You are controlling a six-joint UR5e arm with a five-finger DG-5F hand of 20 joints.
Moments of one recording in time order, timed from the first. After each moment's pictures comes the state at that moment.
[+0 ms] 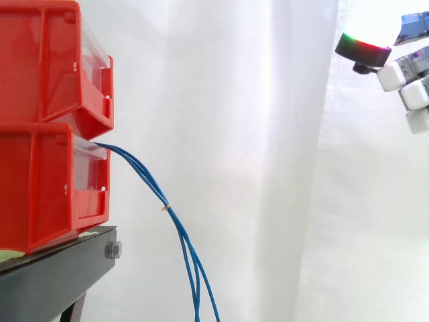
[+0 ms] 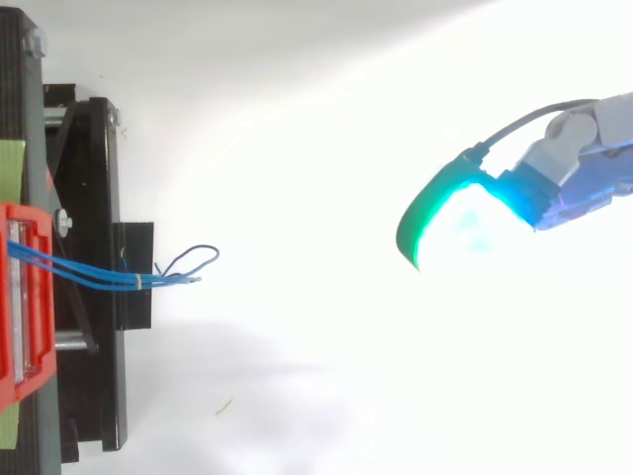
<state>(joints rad) 0.19 -1.78 -1.56 -3.00 -1.23 -0.10</state>
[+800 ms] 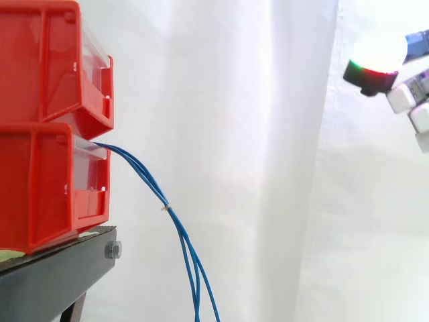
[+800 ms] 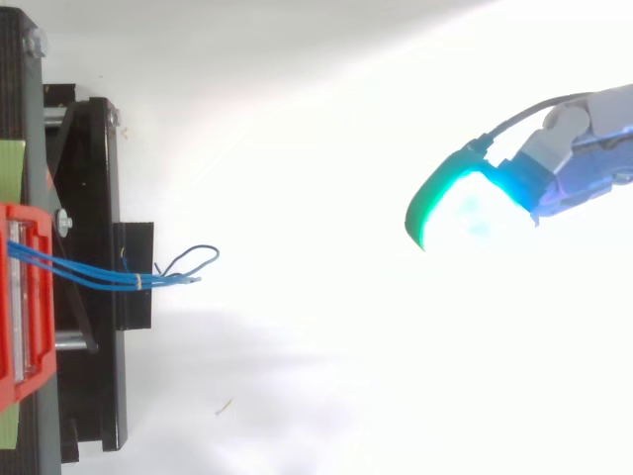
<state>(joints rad) 0.18 -1.78 -1.56 -3.06 -1.23 -0.10</state>
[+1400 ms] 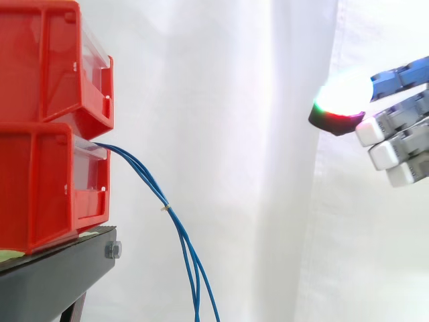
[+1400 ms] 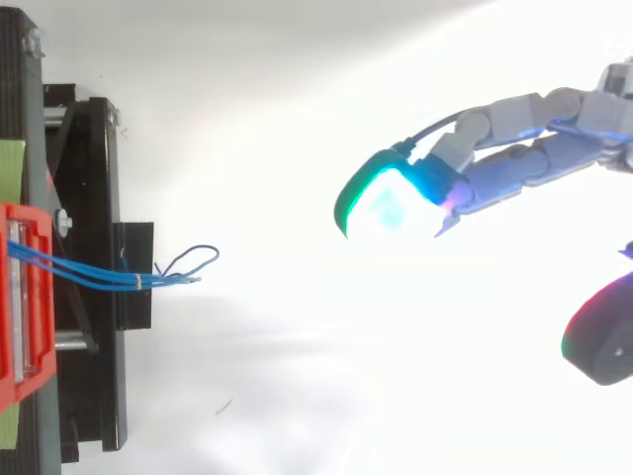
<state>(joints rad) 0.19 -1.87 -1.56 -2.93 -1.19 -0.09</state>
